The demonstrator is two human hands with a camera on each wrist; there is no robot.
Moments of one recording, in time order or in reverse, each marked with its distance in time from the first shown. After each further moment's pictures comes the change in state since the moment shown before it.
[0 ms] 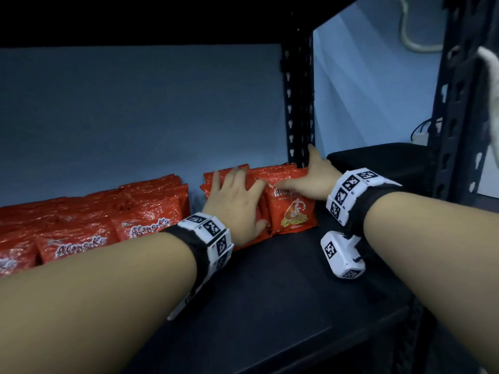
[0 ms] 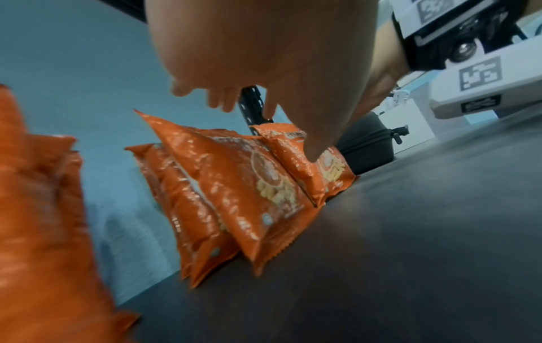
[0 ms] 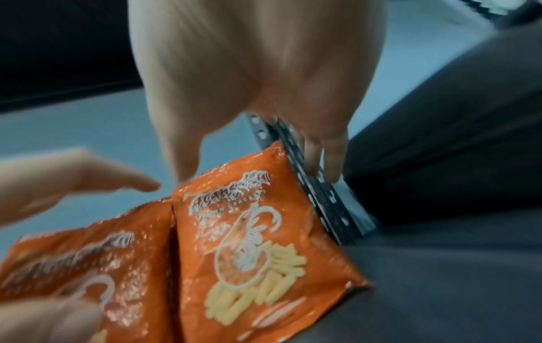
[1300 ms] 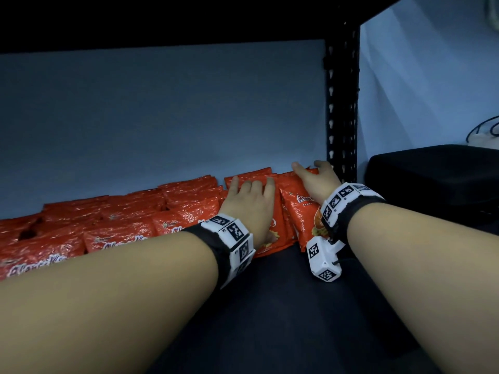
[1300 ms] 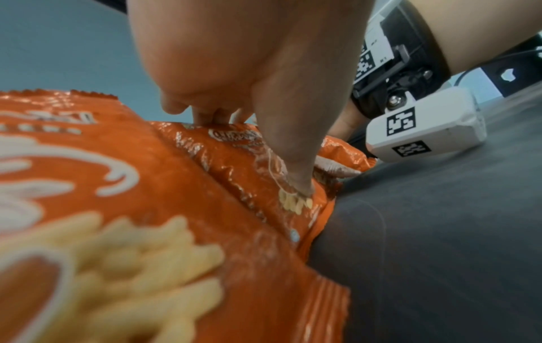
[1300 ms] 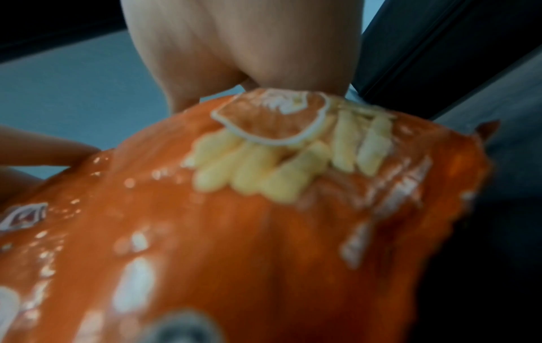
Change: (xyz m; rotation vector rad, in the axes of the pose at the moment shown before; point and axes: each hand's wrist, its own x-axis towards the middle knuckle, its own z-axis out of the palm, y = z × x) left_hand -0.008 -0.040 0.008 0.167 -0.194 -0.087; right_hand 0.033 -0.043 0.076 0.523 0.103 0.054
